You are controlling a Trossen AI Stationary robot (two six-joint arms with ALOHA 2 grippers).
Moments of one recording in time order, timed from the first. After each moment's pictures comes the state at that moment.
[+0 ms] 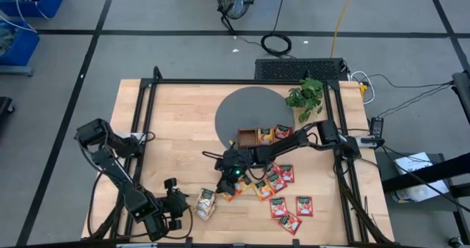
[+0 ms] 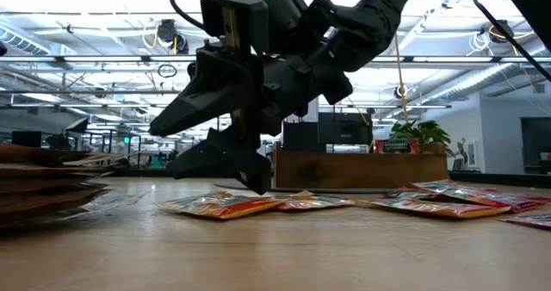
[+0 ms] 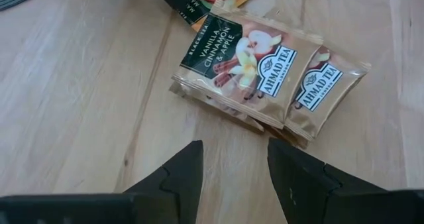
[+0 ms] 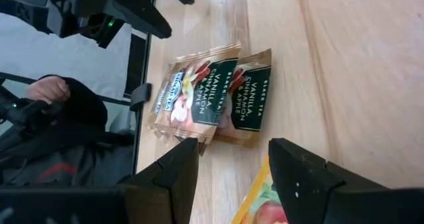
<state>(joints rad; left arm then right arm) -0.99 1.70 0.93 -0.52 -0.64 -1.06 0.15 2.21 1.32 0.32 -0.49 0.74</state>
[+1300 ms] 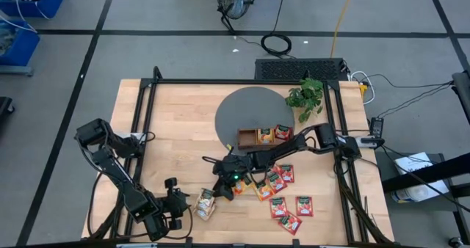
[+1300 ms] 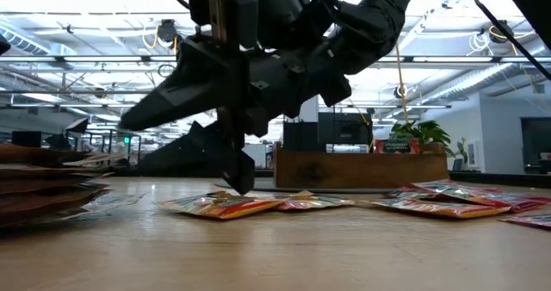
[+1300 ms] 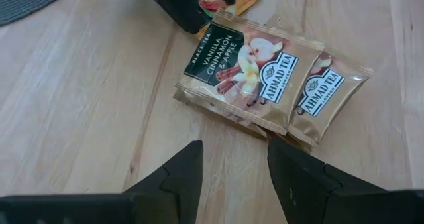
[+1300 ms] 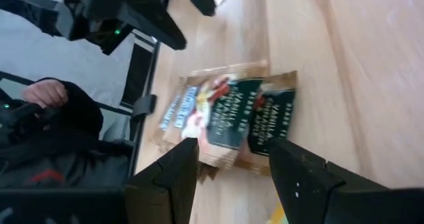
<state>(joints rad) -0.99 1.70 0.93 -0.52 -0.66 -1.04 0.19 2.24 1.35 0.41 -0.42 0.71</state>
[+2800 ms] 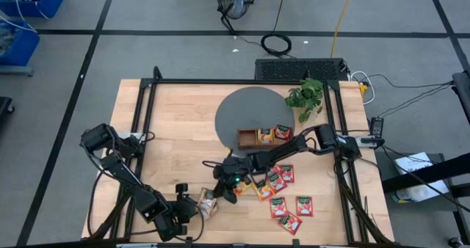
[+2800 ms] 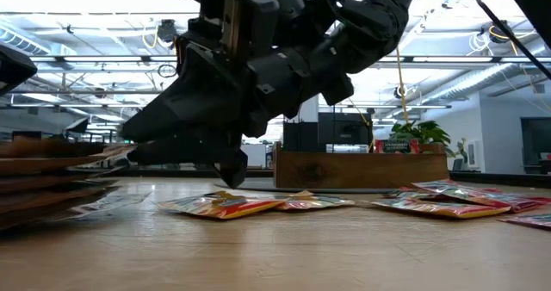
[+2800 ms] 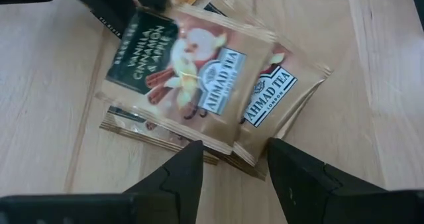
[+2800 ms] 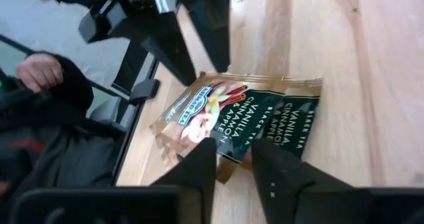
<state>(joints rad) -0.92 1.78 0.93 -0.29 -0.54 -0.82 0.20 2.24 1.35 0.42 -0.42 0.53</state>
